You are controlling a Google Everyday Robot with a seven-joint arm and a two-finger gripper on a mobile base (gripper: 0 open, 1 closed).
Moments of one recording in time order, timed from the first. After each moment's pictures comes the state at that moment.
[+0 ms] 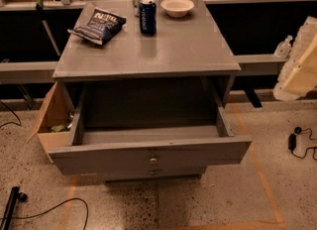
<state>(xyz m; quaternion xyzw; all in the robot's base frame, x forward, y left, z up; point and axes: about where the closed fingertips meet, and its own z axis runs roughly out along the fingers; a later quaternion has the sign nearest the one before) 0.401 -0.167 1.092 -0.61 0.73 -0.13 0.28</state>
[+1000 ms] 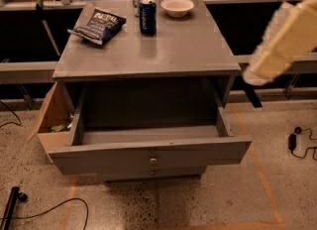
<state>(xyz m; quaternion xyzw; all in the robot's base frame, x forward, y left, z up) 0.419 -0.140 1.100 -0.59 0.73 -0.10 0.33</state>
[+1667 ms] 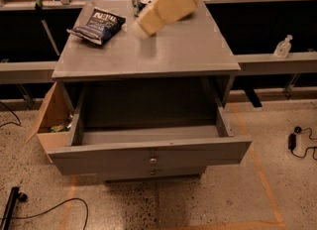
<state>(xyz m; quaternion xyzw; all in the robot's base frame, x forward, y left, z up) 0.517 -0.021 1.095 -0.48 0.74 0.10 0.46</state>
